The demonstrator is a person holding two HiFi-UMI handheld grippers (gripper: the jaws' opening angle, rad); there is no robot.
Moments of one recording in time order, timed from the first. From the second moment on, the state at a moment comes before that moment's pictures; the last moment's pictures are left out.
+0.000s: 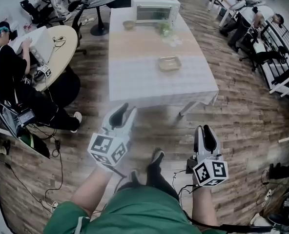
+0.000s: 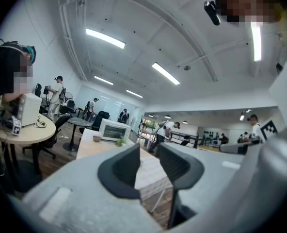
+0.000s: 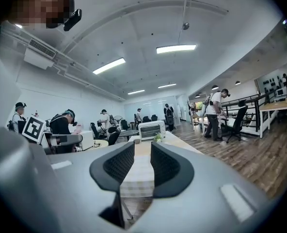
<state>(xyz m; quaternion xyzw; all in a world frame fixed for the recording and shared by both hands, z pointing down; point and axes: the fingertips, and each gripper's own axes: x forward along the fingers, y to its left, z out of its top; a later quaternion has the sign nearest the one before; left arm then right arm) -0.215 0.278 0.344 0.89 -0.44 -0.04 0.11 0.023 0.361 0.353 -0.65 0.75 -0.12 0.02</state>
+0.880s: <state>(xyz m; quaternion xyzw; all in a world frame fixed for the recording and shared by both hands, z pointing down) -0.110 0.109 0.355 0.87 -0.49 0.01 0.09 0.134 0.156 0.374 -0.60 0.78 -0.15 0.06</state>
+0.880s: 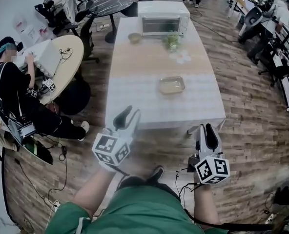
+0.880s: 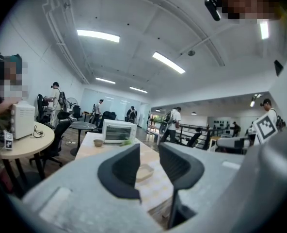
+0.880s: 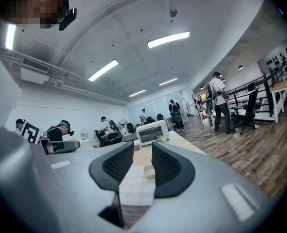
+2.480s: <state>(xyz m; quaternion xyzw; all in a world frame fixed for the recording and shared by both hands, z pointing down) -0.075 -0.219 0.529 0.88 -0.37 0.12 0.27 0.150 -0.130 0.469 -0.66 0.70 -0.28 0.02</state>
